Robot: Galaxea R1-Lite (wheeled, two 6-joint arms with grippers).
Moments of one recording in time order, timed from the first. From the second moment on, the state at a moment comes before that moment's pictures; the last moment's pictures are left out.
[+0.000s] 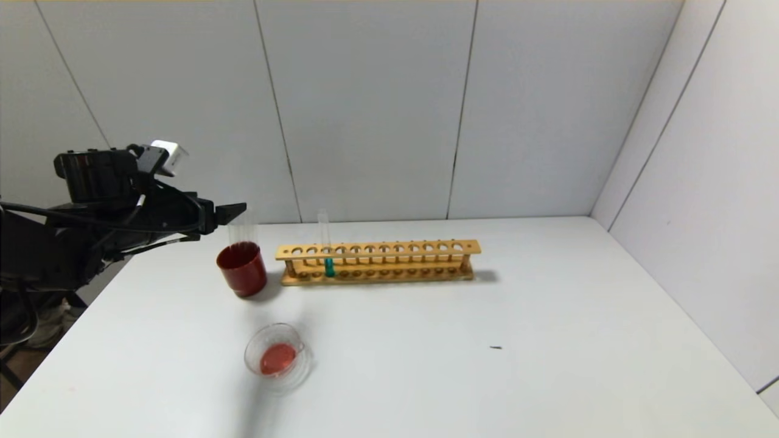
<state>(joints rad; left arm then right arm) 0.06 1.85 -0.96 -0.67 -0.31 0.14 0.00 0.00 0.00 0.00 0.00 0.00</state>
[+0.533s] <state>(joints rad) -0.20 1.67 -0.82 -0.58 -0.31 0.14 0.00 0.00 0.00 0.00 0.00 0.00</state>
